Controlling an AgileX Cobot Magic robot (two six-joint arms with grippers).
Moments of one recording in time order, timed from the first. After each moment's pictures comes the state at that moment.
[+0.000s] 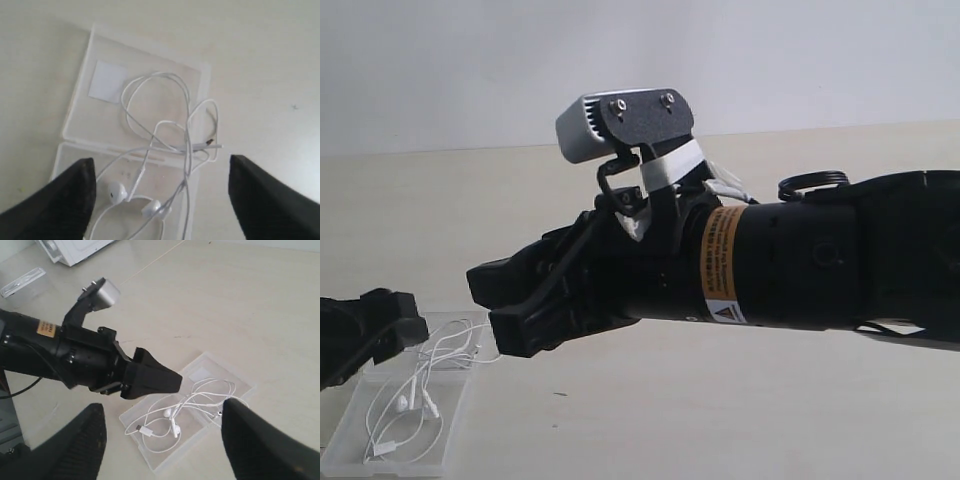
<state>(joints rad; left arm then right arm) -0.18 1.31 -0.40 -0.69 0.07 0.07 0.88 1.47 -0.76 -0.82 -0.31 1.06</state>
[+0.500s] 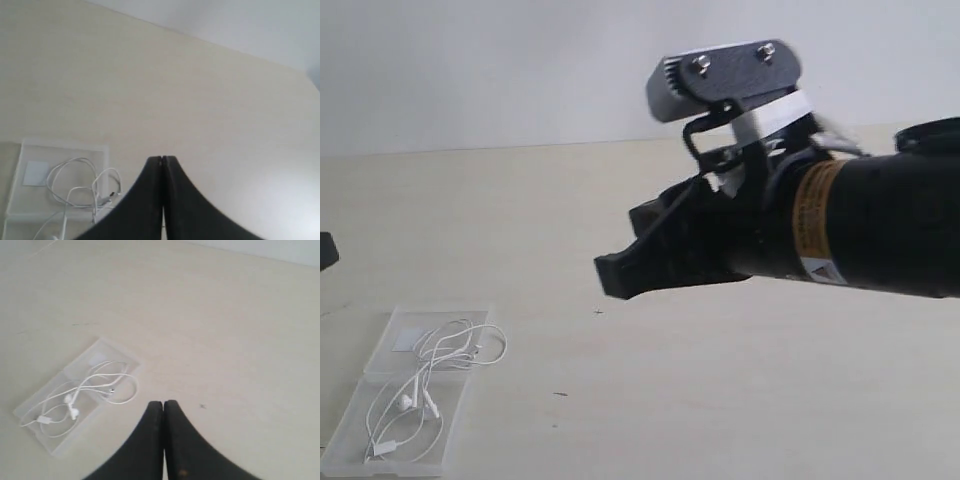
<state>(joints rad) -0.18 0.77 -0.40 -0.66 0.21 0.13 0.88 1.29 -0.76 -0.83 0.15 1.05</state>
